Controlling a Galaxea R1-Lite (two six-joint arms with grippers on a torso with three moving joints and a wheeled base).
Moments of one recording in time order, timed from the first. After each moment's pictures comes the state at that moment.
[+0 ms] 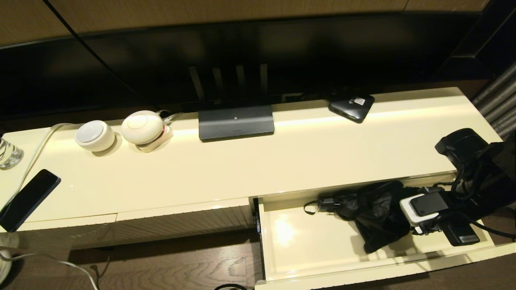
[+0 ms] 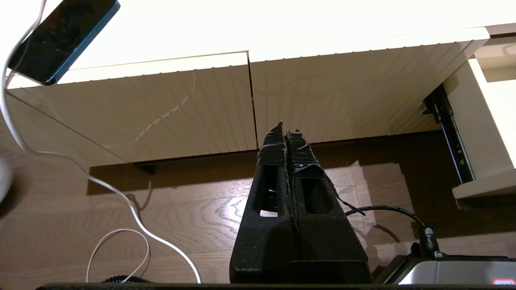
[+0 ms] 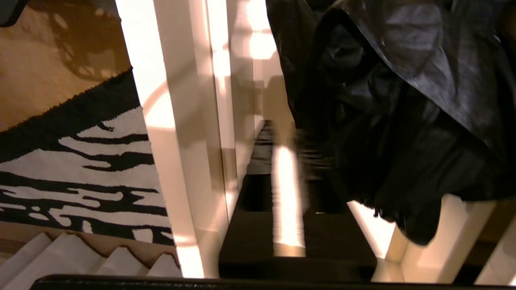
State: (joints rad) left arm 0.01 0.00 0.00 0.00 0.00 0.00; right arm 0.05 1.74 -1.18 0.66 0.17 -1.55
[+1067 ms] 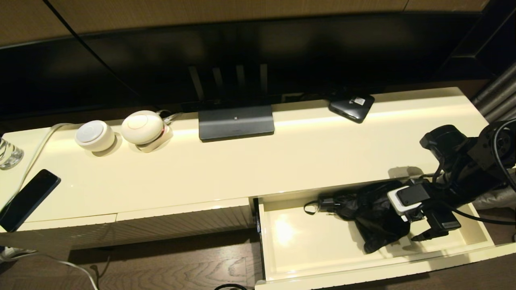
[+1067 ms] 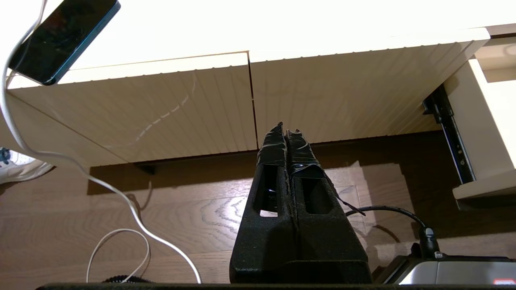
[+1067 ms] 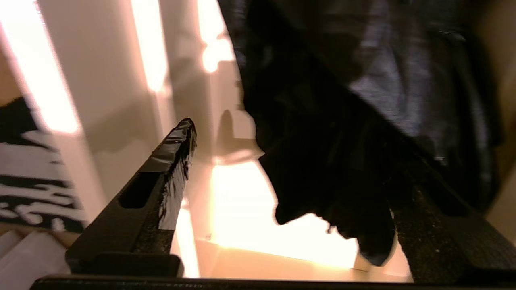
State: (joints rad) left arm 0.01 0.00 0.00 0.00 0.00 0.00; right arm 0.05 1.86 -1.30 0.64 0.15 -1.59
